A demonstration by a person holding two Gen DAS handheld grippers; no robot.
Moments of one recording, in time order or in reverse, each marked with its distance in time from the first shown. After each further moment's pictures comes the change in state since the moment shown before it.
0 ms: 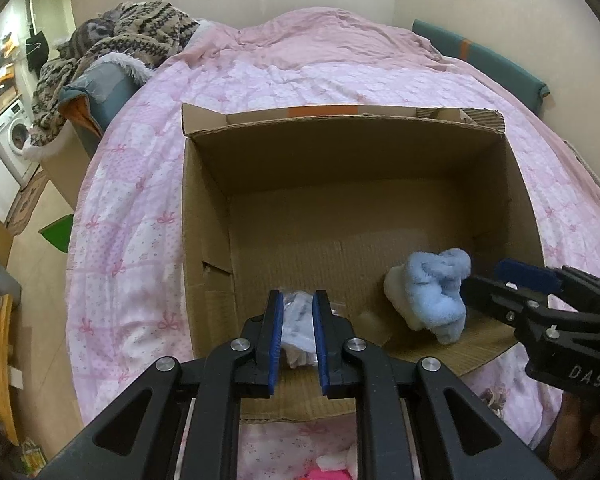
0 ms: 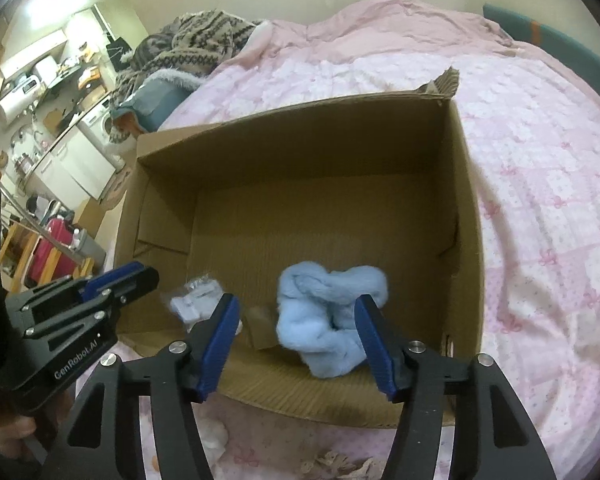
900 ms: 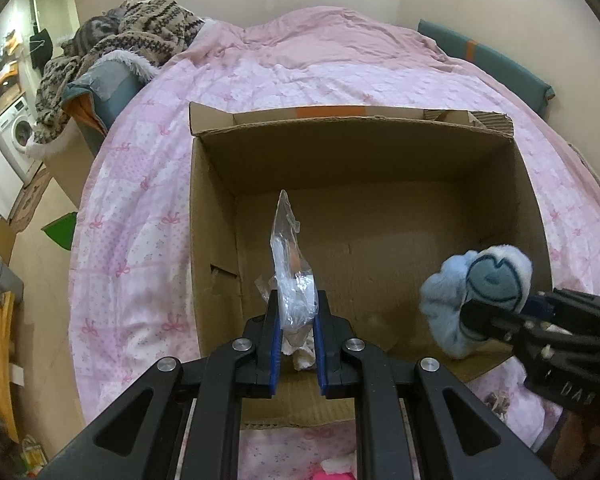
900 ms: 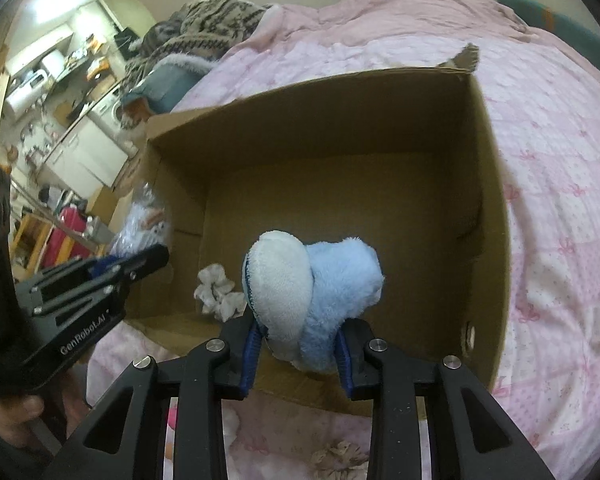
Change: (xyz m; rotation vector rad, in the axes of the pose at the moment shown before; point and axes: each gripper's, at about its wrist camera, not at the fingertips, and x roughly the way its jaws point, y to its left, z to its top) left arm 0.002 0.004 0.002 -0.016 -0.002 0.014; right arm 0.013 0.008 -0.001 -0.017 0.071 0.062
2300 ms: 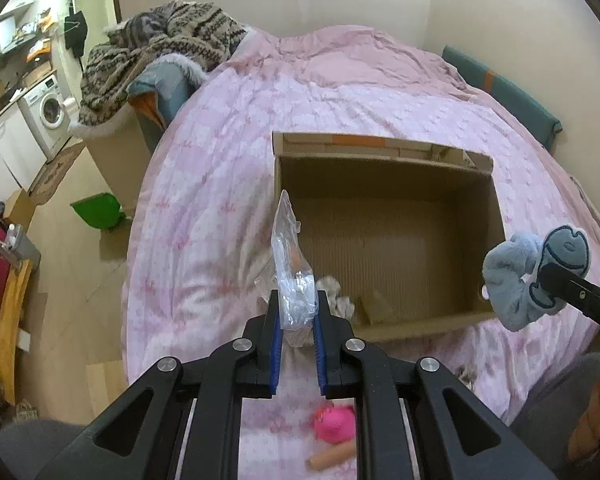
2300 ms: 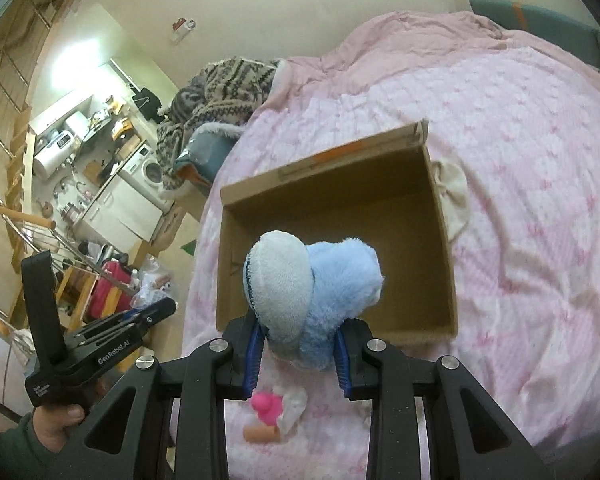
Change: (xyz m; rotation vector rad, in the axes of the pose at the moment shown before) left arm -0.103 0.027 -0.011 -0.104 -0.026 0.044; right arm -0.117 0.003 -0.016 0.120 -0.174 0.136
